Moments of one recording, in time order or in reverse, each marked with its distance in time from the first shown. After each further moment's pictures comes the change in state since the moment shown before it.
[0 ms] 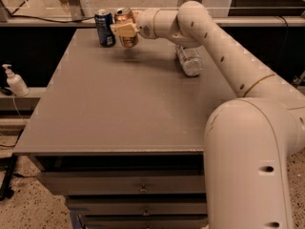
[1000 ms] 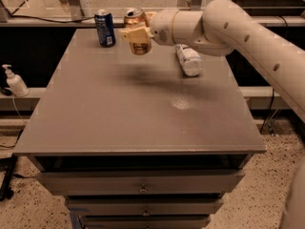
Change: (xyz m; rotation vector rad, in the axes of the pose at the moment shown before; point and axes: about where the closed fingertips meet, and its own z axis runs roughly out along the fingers) arm -0.036 0.077 -0.089 0.004 0.023 -0.007
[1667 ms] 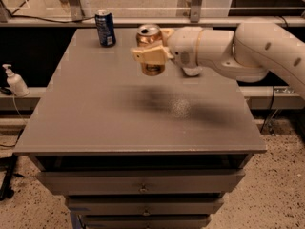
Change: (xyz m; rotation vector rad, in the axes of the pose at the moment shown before) arm 0.004 0.076 -0.084 -0.049 -0.018 0.035
